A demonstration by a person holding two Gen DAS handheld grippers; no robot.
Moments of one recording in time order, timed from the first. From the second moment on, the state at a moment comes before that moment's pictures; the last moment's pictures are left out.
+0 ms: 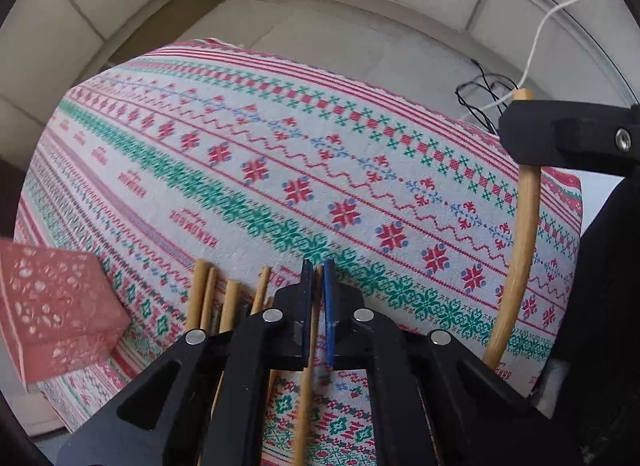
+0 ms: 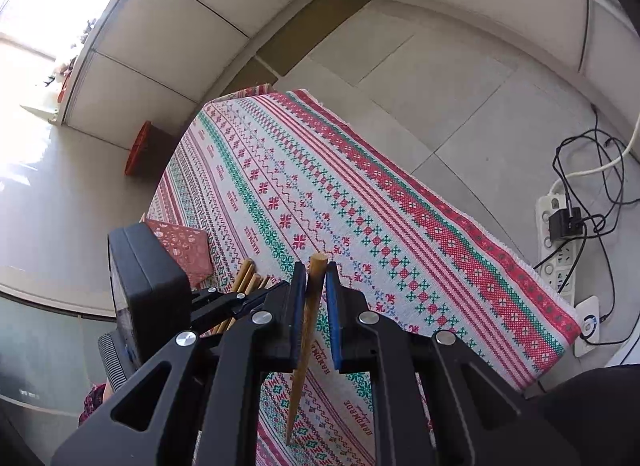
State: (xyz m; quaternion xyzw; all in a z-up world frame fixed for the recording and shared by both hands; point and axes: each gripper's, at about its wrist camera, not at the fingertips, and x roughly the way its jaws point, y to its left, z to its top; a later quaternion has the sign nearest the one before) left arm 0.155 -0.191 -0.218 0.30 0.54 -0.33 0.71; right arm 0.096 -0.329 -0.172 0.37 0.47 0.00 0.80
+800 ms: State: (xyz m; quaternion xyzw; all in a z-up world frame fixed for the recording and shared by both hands) left arm -0.009 0.002 0.005 0.04 0.29 -0.22 0.93; right arm 0.012 -0.216 -0.023 0.19 0.37 0.14 0.90
